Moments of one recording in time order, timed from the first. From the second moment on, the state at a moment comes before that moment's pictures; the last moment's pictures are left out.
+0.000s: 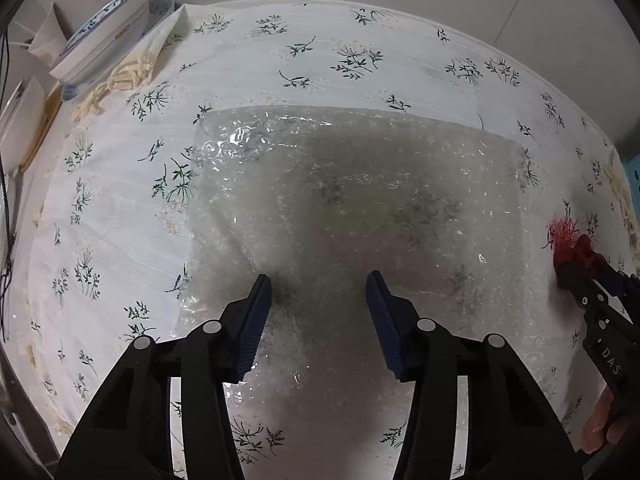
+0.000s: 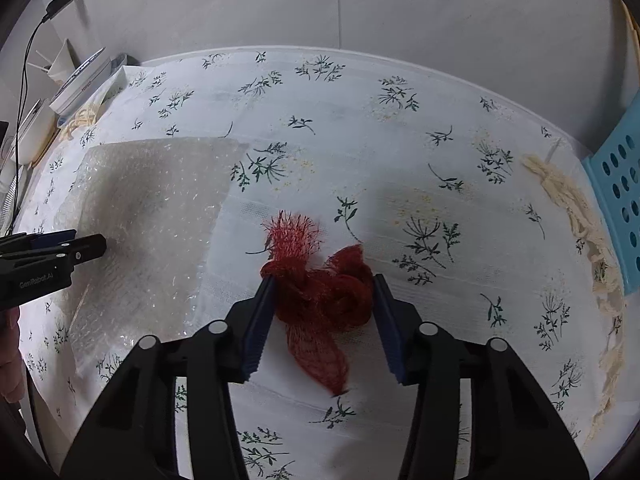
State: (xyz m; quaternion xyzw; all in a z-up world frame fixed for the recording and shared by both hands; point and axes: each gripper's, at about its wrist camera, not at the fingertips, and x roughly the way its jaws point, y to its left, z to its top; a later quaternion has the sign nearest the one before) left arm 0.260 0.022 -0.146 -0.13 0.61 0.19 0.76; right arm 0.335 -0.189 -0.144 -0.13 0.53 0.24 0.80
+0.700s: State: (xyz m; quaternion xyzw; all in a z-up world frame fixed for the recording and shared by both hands) left arm 0.235 0.017 -0.119 -0.17 0.58 0.18 0.78; right arm 0.321 -0.201 -0.118 -0.11 0.52 0.25 0.81
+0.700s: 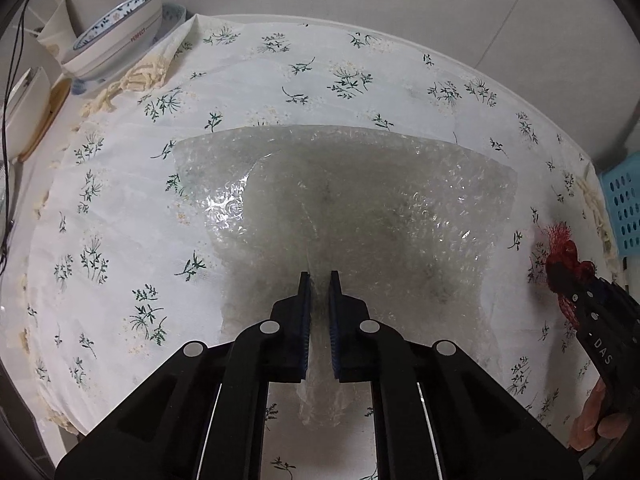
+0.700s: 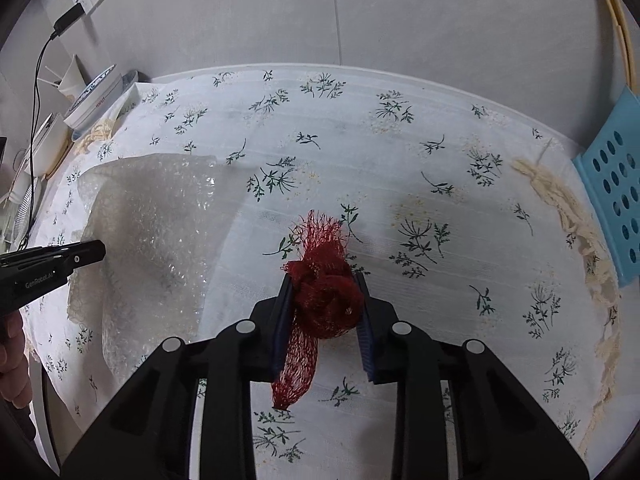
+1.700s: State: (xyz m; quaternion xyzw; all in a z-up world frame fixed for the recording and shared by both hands) left arm 0.159 0.001 -0.064 -0.20 0.52 0.14 0.82; right arm 0.225 -0.224 -0.052 -0.10 0.48 0.24 0.83
